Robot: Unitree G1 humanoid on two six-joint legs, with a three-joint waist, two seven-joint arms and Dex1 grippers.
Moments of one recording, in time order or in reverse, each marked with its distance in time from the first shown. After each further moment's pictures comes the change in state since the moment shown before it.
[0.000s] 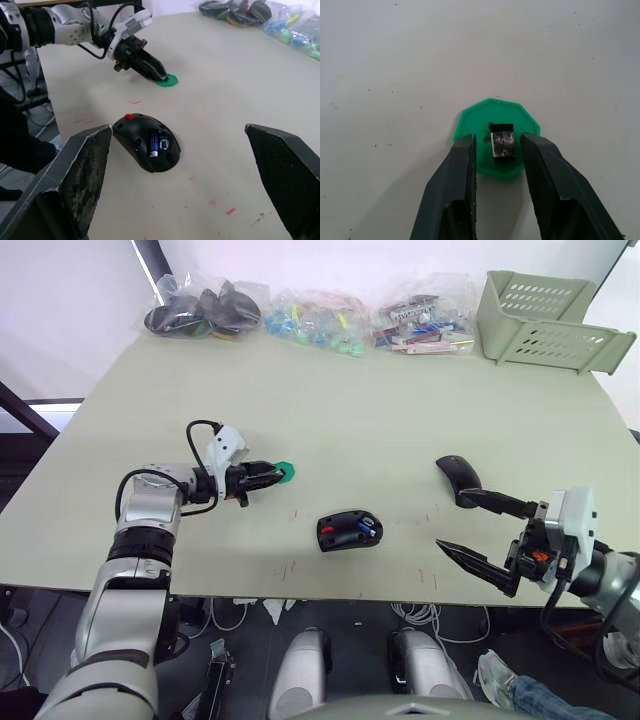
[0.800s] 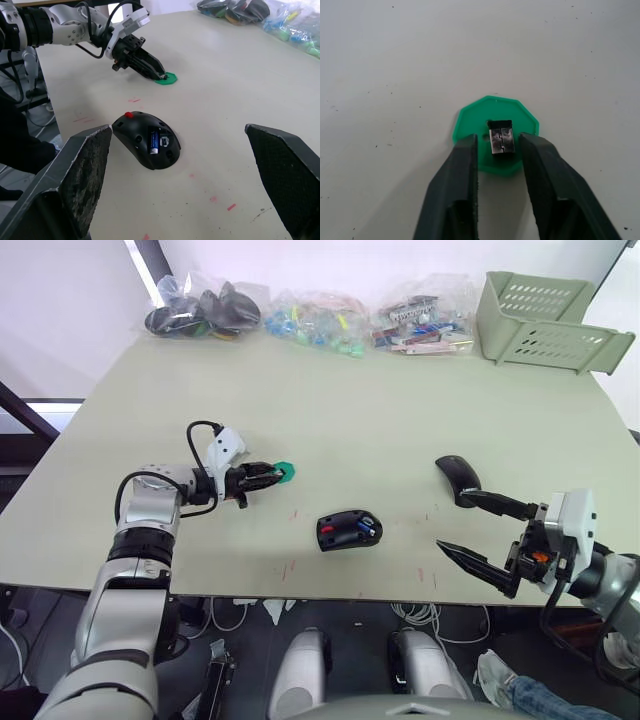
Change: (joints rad) left arm -0.001 0.000 0.000 0.023 0.013 -0.050 -0.004; right arm 0.009 0.000 0.000 0.000 0.000 0.000 0.003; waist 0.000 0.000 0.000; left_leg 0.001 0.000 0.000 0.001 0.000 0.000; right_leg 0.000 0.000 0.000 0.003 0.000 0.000
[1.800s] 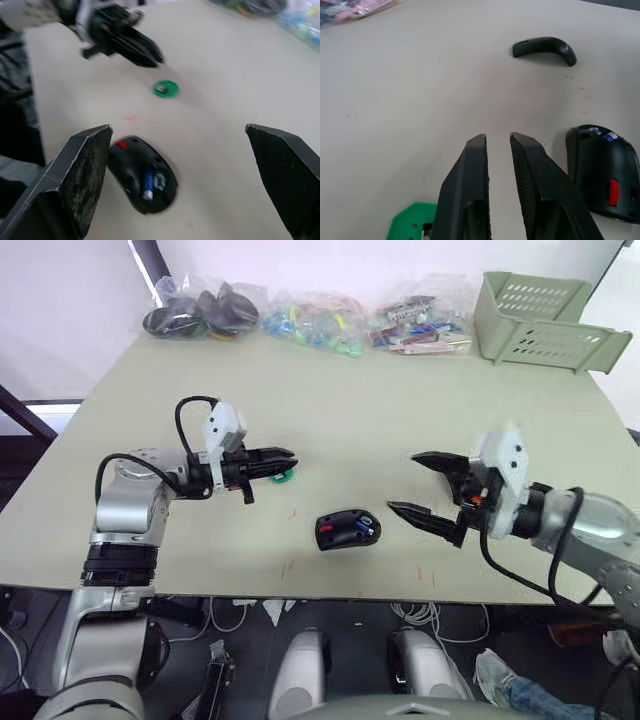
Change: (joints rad) left arm 0.161 0.073 0.068 -0.599 -0.241 0.375 -0.012; right arm -0.547 -0.001 0.242 0.030 0.157 0.354 -0.182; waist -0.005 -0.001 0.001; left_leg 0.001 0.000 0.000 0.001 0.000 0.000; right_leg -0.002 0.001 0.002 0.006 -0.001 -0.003
